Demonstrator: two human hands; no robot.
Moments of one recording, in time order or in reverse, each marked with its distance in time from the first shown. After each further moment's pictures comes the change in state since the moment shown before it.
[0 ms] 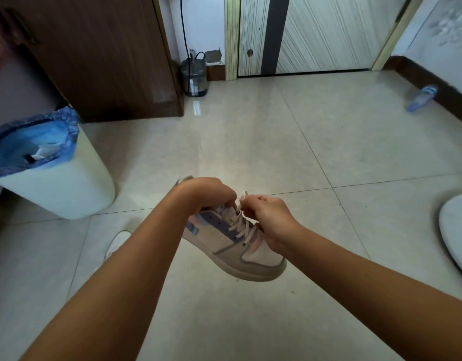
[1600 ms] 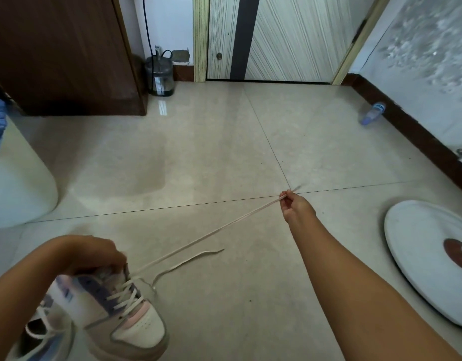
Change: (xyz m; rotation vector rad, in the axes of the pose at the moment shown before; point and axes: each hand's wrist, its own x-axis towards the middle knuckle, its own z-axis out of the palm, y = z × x) left_hand 0.036 -0.120 0.030 0.115 -0.222 -0.182; right_hand 0.153 0.023 -0.165 0.947 0.510 0.054
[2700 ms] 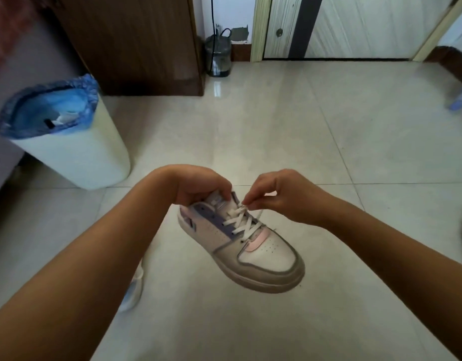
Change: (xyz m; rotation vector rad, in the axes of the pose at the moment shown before) left_hand -0.036 0.060 -0.030 -0.602 -0.149 0.242; right_hand -0.202 0.052 0.046 -1.722 -1.358 -0.859
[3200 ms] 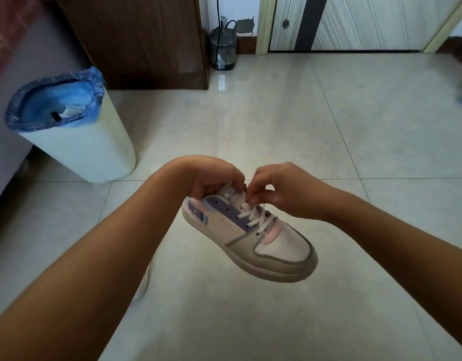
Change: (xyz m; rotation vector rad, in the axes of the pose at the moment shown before) left_hand -0.001 0.006 0.008 0.027 0.025 -0.035; right_hand 0.004 -0.010 0.007 -0.115 -0.039 -0.026
